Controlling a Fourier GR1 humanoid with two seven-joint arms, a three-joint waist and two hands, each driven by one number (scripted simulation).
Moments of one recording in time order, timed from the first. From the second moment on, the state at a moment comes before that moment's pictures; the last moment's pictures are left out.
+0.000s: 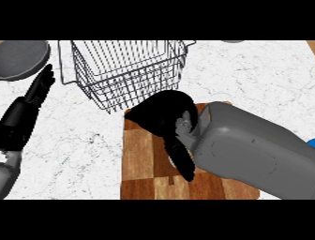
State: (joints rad) left arm -0.21 0.54 -0.19 -1.52 0.13 0.17 -0.04; right arm -1.11 -0.35 0.84 -1.46 -0.16 0.71 0.80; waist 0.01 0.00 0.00
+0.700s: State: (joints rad) left arm -0.22 0.51 -0.11 -1.50 0.10 0.10 -0.04; right arm -0.91 -0.30 0.83 -1.42 0.15 0.78 0.70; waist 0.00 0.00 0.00
